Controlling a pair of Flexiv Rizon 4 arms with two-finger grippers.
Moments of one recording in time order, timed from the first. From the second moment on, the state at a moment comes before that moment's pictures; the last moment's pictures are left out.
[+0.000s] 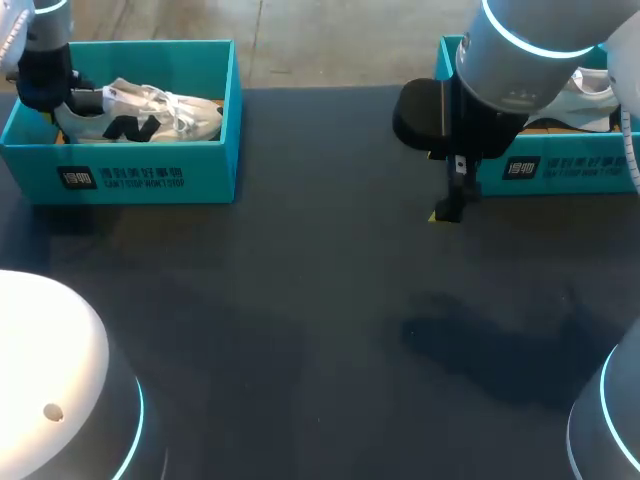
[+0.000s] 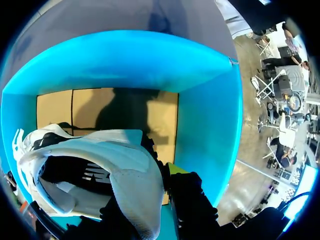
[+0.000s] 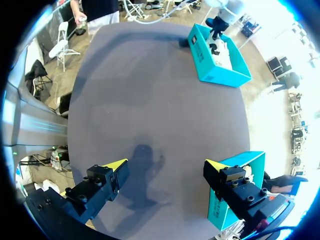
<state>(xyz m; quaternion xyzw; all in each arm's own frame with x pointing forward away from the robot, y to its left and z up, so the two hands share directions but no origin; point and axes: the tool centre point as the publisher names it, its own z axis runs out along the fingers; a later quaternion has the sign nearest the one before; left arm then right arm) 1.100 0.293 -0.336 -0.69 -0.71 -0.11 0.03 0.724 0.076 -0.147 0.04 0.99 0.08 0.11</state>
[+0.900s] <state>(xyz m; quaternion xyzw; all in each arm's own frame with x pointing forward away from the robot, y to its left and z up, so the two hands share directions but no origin) 1.065 0.305 -0.341 -0.69 -0.72 -0.10 0.03 0.724 0.076 -0.147 0.04 0.99 0.08 0.11</state>
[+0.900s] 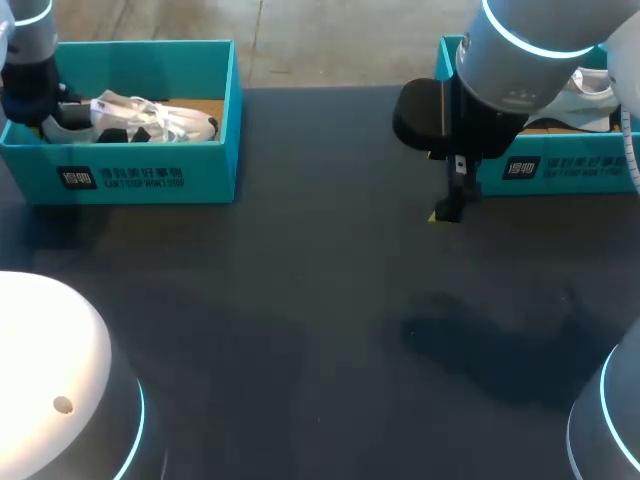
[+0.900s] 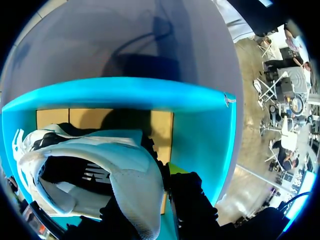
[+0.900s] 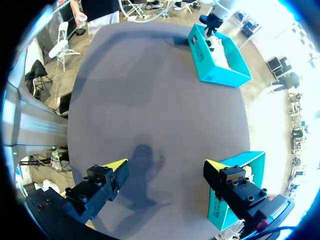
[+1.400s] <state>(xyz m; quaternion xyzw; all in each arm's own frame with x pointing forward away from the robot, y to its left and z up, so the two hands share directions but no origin) 1.056 0.307 -0.353 -0.69 -0.72 -0.09 0.05 0.724 0.076 -0.147 0.04 0.99 0.08 0.11</state>
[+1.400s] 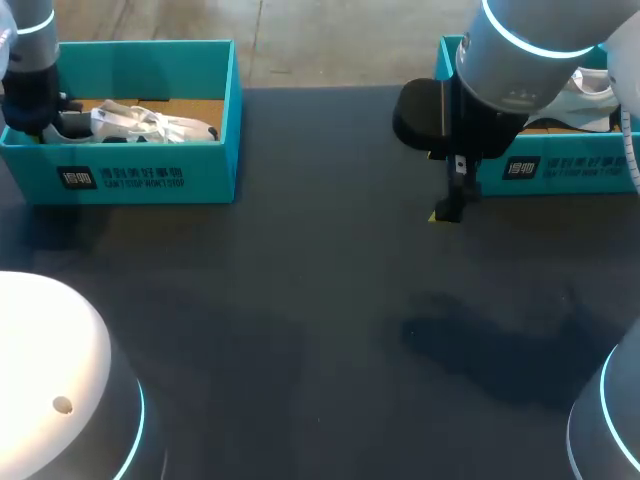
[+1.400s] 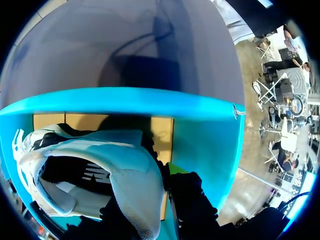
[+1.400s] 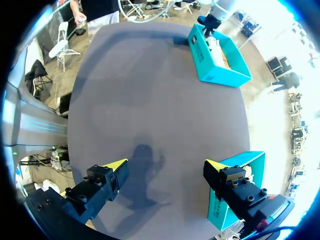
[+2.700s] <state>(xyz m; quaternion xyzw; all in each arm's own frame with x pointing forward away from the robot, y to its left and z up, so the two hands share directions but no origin) 1.057 0.296 -0.353 -0.70 -0.71 -0.08 0.07 0.724 0.076 -0.147 0.04 0.99 0.08 0.11</state>
